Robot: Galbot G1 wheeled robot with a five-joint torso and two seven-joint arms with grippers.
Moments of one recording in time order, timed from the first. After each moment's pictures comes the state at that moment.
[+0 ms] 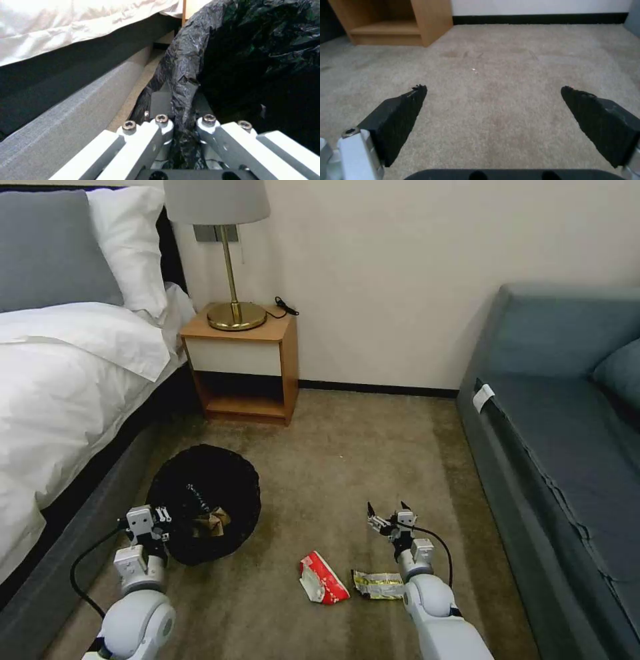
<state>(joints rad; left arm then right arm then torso) 1.45 -1.10 -0.49 -1.83 -0.43 -0.04 -0.47 -1.12 1.47 0.41 1.24 0.18 0.18 -0.07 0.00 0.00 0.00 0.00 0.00</state>
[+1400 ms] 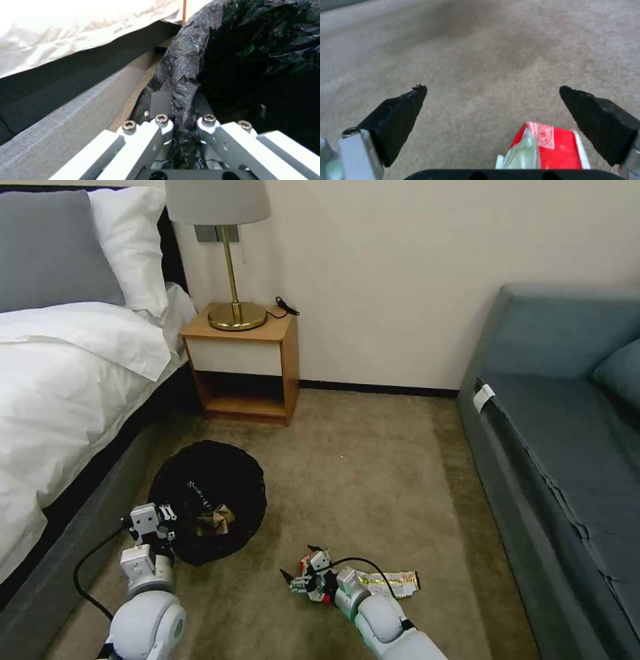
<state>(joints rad) 1.47 -1.21 -0.52 -1.92 -0.34 0.03 -0.47 -1.13 1.44 0.03 1.23 -0.02 0.03 -0.34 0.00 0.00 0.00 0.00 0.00</state>
